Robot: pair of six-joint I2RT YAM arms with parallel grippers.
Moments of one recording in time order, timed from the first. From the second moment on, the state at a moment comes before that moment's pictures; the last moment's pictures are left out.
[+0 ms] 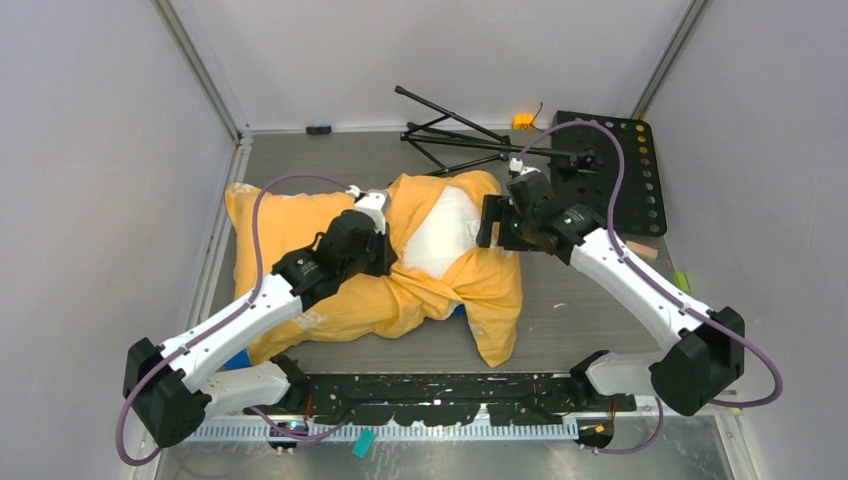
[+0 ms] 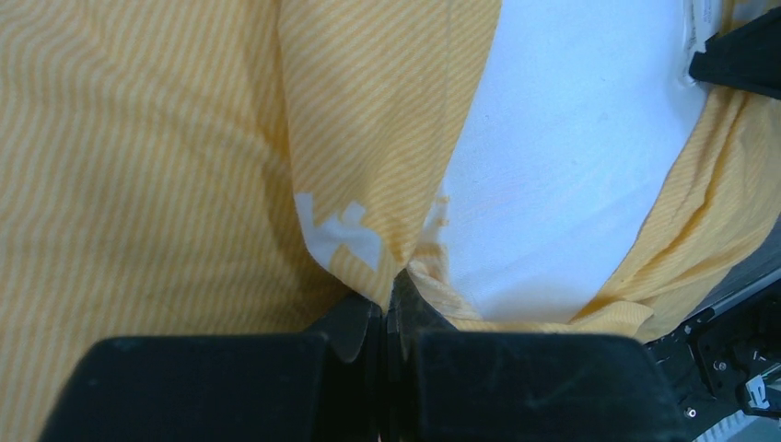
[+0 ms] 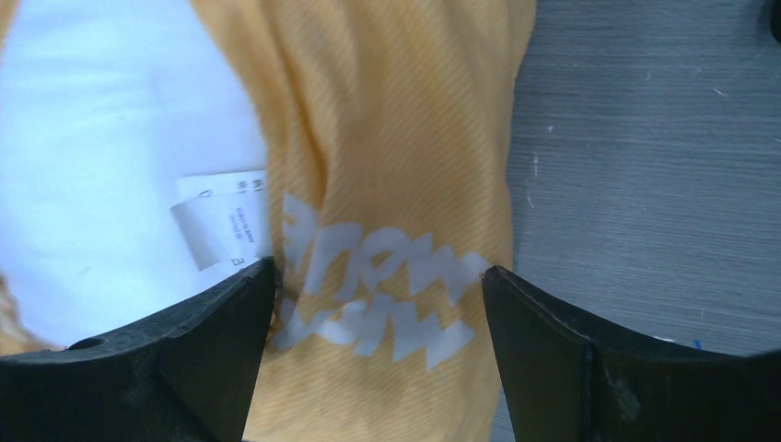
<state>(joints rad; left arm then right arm) -0.75 1.09 0.90 -0.43 -0.14 -0.42 0.54 1.27 1.14 -0.70 0.07 0.53</state>
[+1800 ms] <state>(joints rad) -1.02 1.67 1.70 -0.68 -0.10 -0.38 0.43 0.93 0.60 -0.32 -0.11 0.73</state>
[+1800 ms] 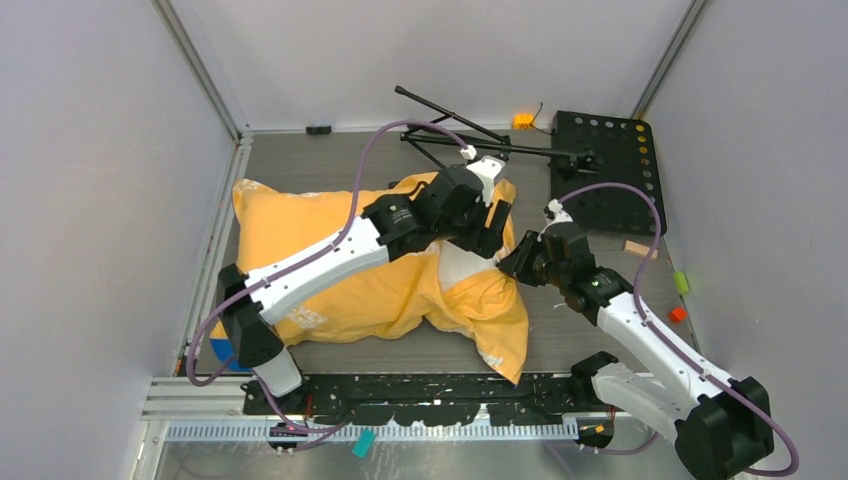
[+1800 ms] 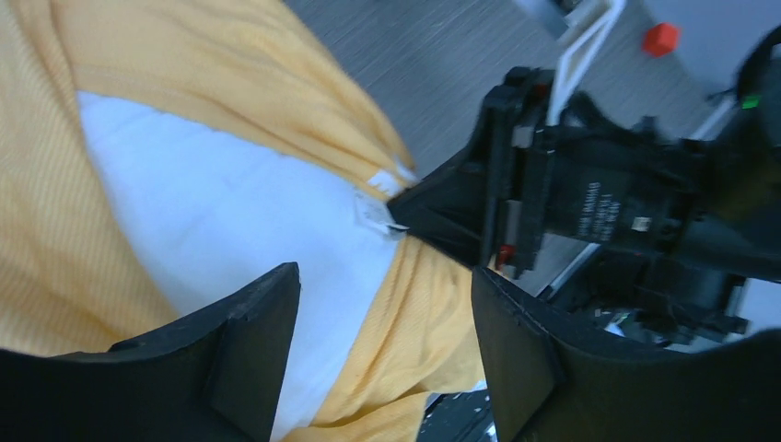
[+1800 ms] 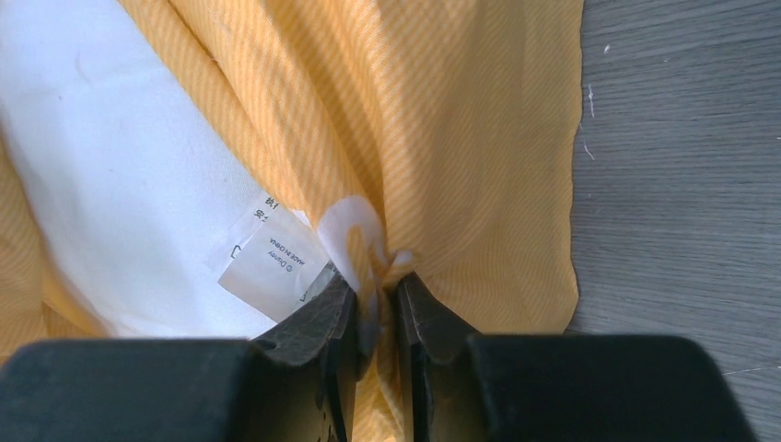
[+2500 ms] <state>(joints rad) -0.97 1.94 1.76 -0.79 -0.36 -0.39 0.43 0.89 0.59 -0.32 -0.07 0.74</state>
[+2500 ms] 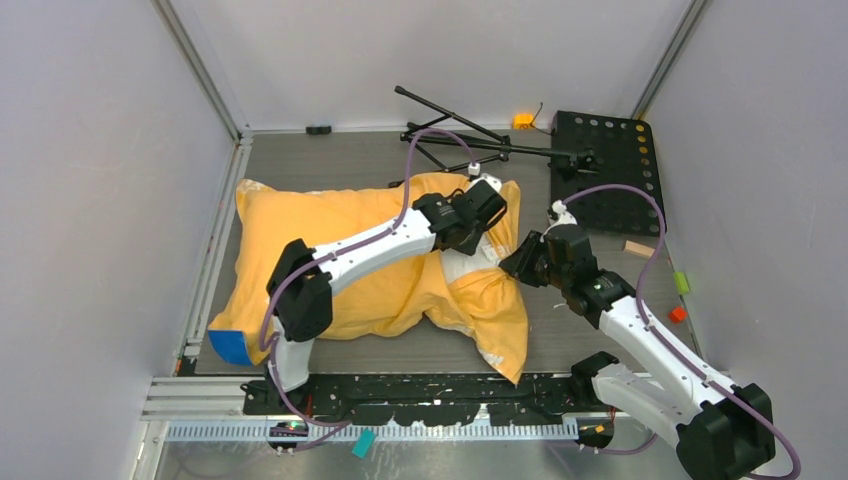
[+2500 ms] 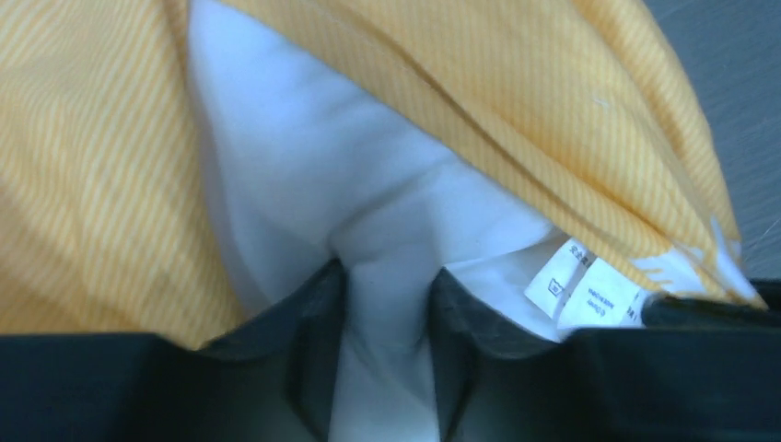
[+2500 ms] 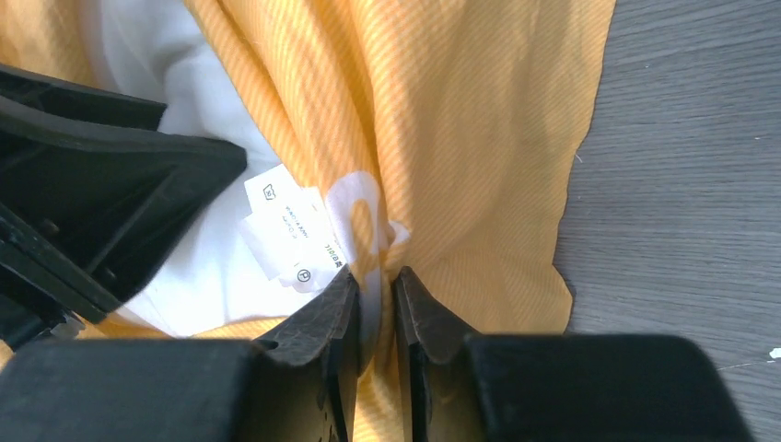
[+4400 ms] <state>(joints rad) -0.63 1.54 1.46 -0.72 0.02 -0.41 0.55 1.23 0.53 -0.07 -0.30 0.81</state>
